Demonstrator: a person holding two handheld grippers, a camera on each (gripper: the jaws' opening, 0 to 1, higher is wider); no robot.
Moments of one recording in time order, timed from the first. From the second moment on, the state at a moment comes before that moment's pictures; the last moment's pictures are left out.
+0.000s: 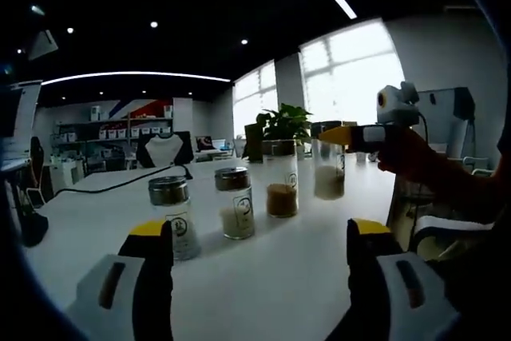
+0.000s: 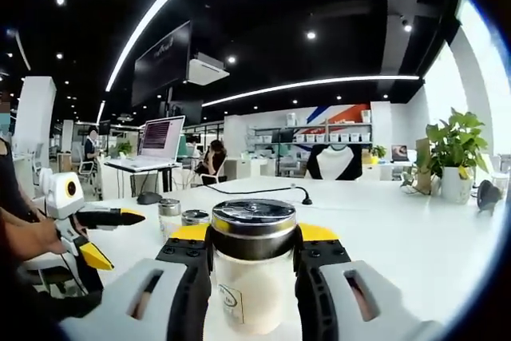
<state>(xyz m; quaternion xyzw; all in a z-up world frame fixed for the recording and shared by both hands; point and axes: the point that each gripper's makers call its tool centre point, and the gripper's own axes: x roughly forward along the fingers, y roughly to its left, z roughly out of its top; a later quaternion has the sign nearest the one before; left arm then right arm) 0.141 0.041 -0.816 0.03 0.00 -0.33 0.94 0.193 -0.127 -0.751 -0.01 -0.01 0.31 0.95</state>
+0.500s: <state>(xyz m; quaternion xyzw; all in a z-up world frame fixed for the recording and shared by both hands) 0.146 0.064 -0.820 0.02 0.01 -0.32 0.95 0.236 -0.164 -0.763 -0.02 0.01 0.28 0.96</state>
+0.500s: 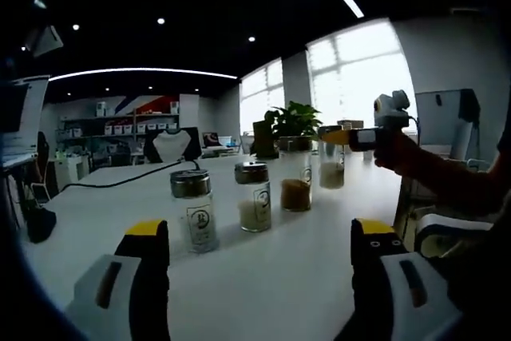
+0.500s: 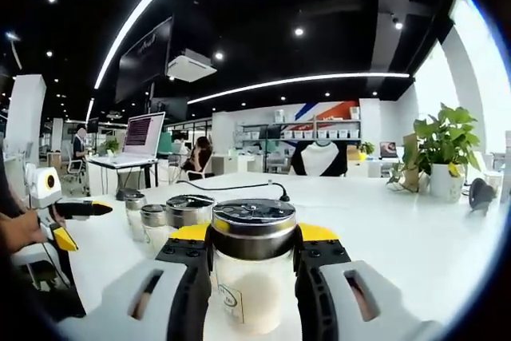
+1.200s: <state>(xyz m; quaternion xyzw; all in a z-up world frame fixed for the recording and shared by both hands) 0.150 0.076 -0.823 0.03 0.02 -0.30 0.95 0.252 -0.180 -0.778 -0.01 0.00 0.29 0.96</state>
